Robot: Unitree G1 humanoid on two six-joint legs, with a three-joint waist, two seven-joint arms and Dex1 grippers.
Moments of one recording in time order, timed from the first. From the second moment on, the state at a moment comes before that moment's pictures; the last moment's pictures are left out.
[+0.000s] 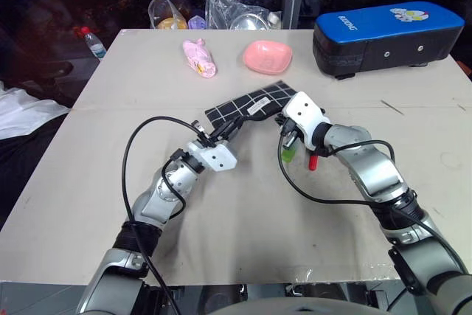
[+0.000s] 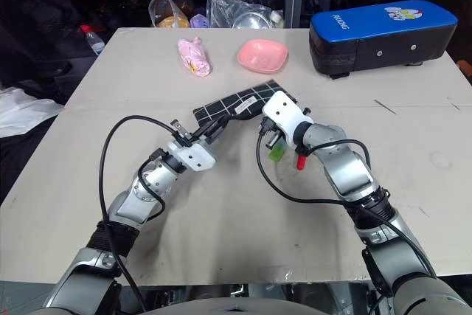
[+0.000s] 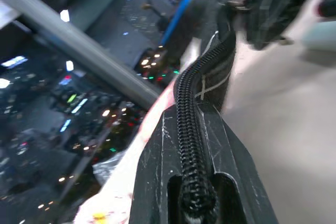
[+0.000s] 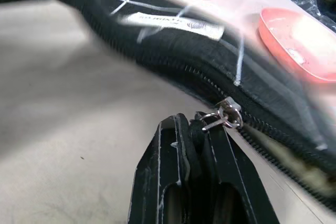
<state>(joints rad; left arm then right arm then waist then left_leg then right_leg) -0.34 0.48 -0.12 0.28 0.41 -0.68 -0.15 -0.61 -0.35 0.34 -0.13 0.01 0.61 0.54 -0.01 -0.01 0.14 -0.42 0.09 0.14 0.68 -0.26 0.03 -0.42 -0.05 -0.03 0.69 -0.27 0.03</state>
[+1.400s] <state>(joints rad) -0.34 0.50 -0.20 0.30 0.45 -0.73 -0.18 -0.64 -0.34 0.48 -0.15 -0.04 0.57 0.76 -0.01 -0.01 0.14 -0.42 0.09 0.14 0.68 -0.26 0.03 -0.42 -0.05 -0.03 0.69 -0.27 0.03</state>
